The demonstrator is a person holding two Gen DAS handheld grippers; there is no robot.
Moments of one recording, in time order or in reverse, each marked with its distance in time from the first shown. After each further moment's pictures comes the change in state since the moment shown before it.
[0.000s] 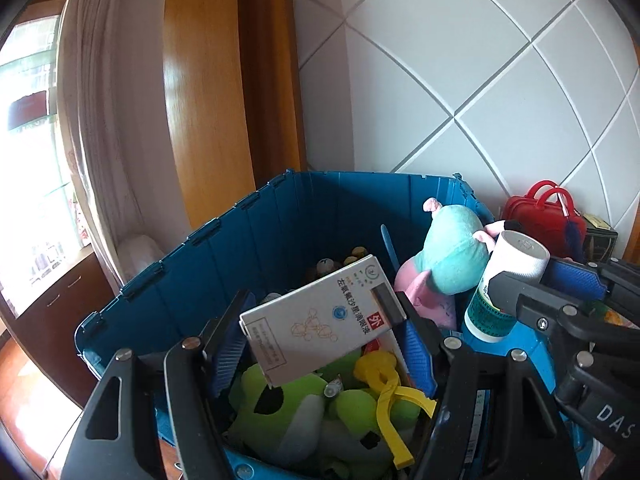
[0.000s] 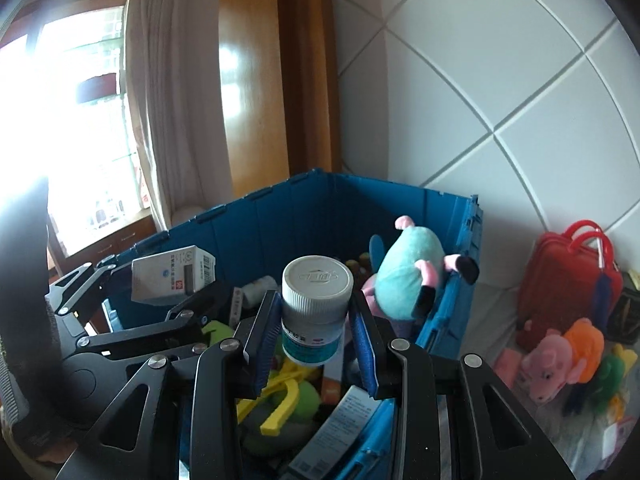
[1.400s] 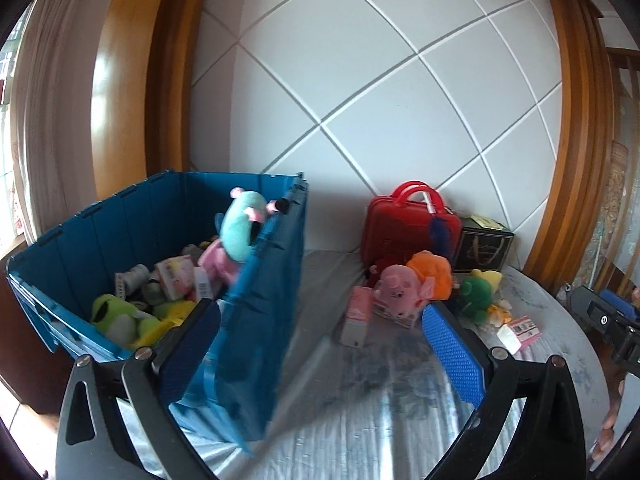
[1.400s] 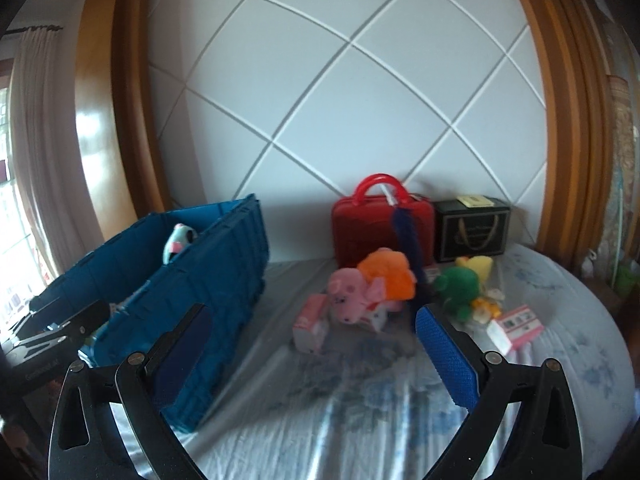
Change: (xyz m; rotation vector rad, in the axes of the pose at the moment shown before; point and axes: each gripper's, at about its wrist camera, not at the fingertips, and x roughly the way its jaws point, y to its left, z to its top) left arm -0.126 -0.208 -0.054 -0.032 -0.034 -0.306; right arm -0.244 -0.199 -0.138 0.319 -0.122 -0.444
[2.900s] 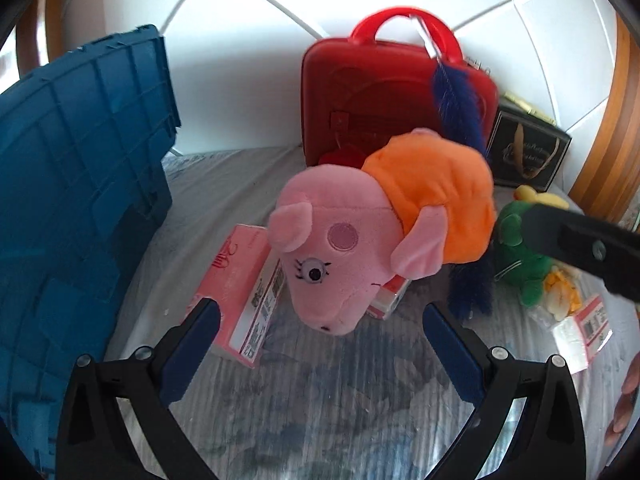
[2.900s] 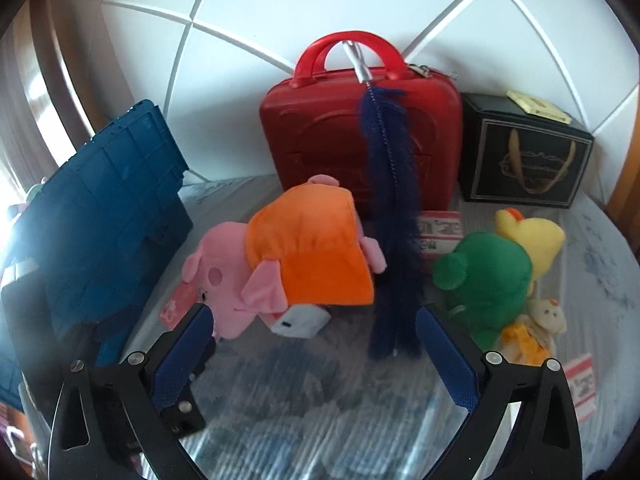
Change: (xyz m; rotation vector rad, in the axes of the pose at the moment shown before) left arm 0.369 -0.153 -0.053 0.078 0.407 0.065; right arm 0.355 -0.152 0.009 -0.016 0.434 0.211
